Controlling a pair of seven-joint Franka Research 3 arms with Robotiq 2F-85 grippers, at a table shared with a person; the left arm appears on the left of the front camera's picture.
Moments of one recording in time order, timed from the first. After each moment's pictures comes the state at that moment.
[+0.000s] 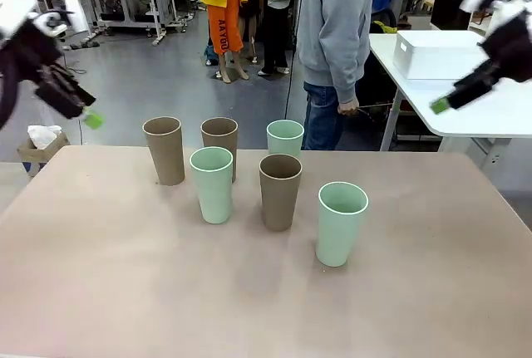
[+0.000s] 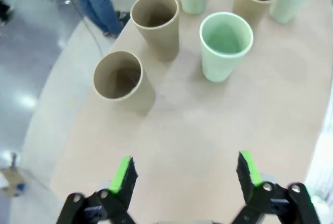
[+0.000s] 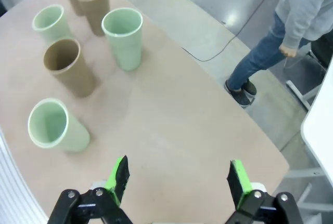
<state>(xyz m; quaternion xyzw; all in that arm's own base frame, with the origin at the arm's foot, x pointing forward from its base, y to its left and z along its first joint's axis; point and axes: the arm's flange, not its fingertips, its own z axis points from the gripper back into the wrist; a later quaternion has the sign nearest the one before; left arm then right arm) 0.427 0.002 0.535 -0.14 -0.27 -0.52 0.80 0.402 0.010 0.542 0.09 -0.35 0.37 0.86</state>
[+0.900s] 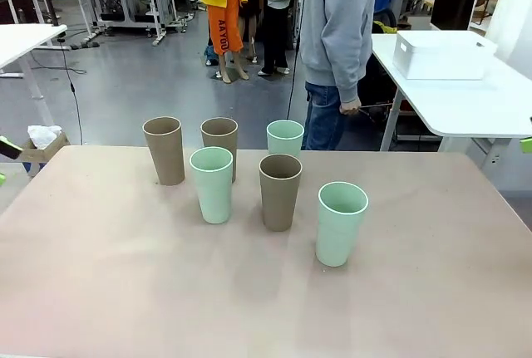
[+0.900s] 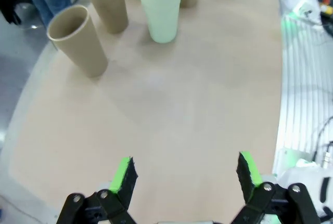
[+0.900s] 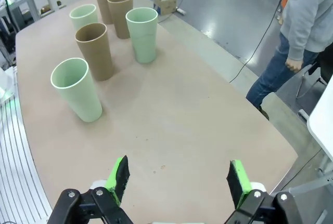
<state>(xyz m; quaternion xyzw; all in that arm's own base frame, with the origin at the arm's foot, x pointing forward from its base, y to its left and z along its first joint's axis) 0.341 0.122 0.475 -0.23 -0.28 -0.55 0.75 0.335 -0.121 0.492 0.18 -0.42 0.38 0.81</state>
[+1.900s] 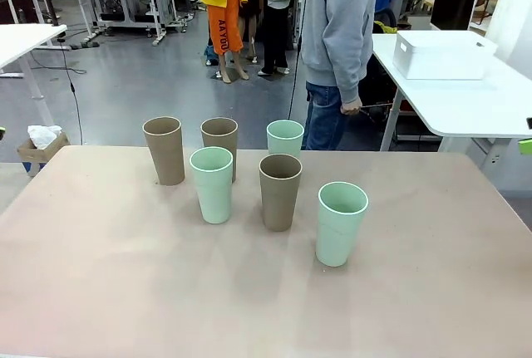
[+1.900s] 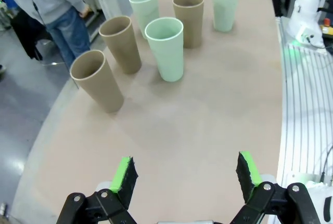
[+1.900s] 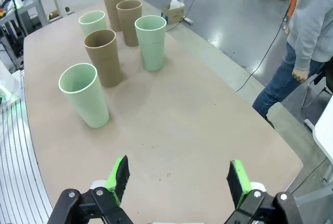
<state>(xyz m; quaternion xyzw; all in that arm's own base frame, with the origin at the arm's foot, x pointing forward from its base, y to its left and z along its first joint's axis) 0.312 0.130 0.496 -0.24 -0.38 -0.54 0.71 0.335 -0.118 0.487 0.20 -0.43 0.38 0.79</state>
